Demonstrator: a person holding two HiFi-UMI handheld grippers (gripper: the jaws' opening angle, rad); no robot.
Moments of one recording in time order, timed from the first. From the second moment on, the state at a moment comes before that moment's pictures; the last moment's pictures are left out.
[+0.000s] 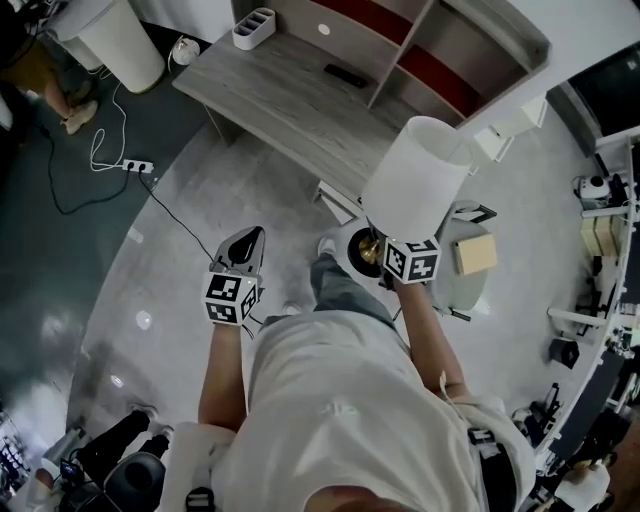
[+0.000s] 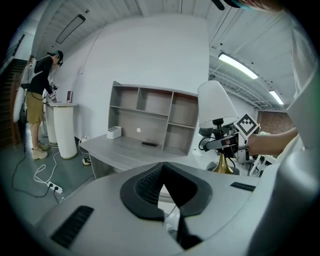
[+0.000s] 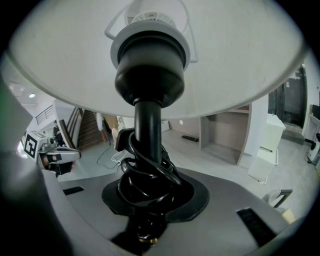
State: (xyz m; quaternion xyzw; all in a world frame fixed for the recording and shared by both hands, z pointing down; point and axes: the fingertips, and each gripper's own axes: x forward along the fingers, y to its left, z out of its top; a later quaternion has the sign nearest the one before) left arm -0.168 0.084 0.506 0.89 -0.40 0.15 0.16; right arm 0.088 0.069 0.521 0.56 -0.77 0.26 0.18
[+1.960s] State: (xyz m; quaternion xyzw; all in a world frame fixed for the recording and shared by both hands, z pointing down) left arm -0.110 -0.070 0.517 0.83 -0.46 0.23 0.19; right arm 0.145 -0.232 0.630 0.51 -0.79 0.24 0.23
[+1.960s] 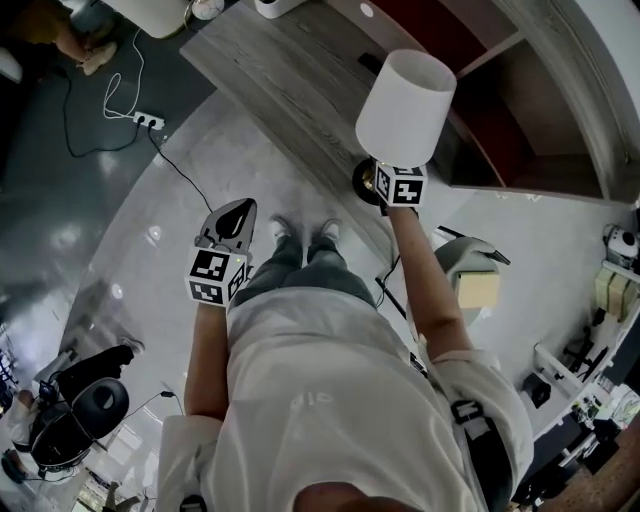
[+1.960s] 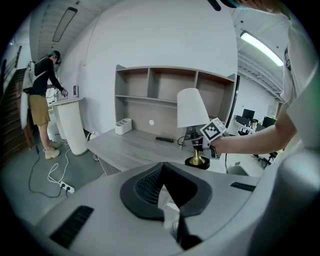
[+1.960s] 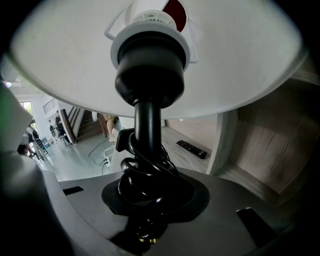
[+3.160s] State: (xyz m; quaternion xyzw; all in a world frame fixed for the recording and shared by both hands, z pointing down) left arm -0.141 -0.071 0.535 0.82 -0.46 0.24 0.21; right arm 0.125 -0.264 0.660 0.51 -0.79 0.21 0.25
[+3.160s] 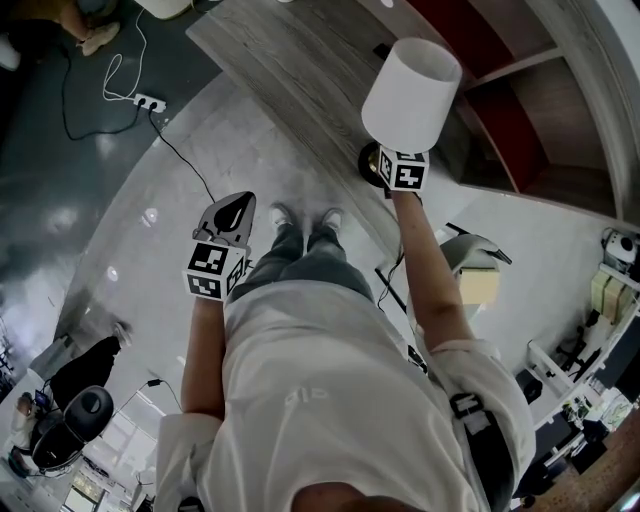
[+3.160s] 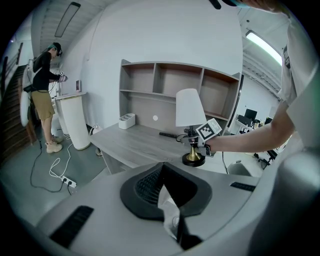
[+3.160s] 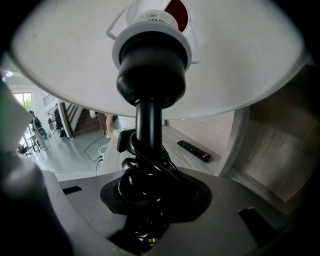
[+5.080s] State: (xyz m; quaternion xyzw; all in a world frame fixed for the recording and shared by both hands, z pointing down) left arm -0.099 -0.071 0.540 0.86 -0.39 0.25 0.20; right arm 0.146 -0.158 0.667 0.51 -0.78 0.25 0.25
